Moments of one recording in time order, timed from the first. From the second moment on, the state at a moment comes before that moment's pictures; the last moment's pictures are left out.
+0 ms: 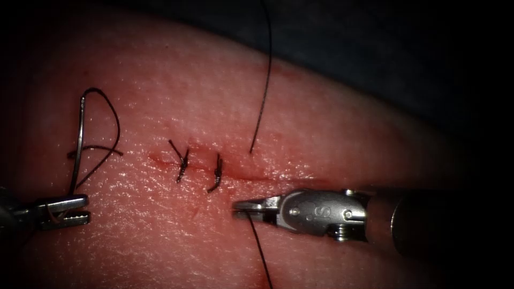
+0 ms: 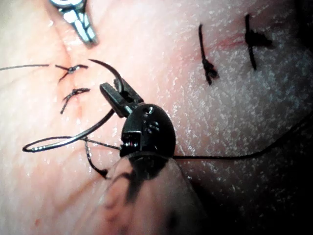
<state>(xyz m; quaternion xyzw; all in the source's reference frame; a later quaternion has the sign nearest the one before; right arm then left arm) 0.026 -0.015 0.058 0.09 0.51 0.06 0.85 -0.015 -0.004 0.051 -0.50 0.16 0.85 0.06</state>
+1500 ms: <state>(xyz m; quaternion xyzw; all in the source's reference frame) 0.023 -0.029 0.046 0.15 0.51 -0.08 0.84 -0.015 -0.004 0.051 -0.50 0.16 0.85 0.07</state>
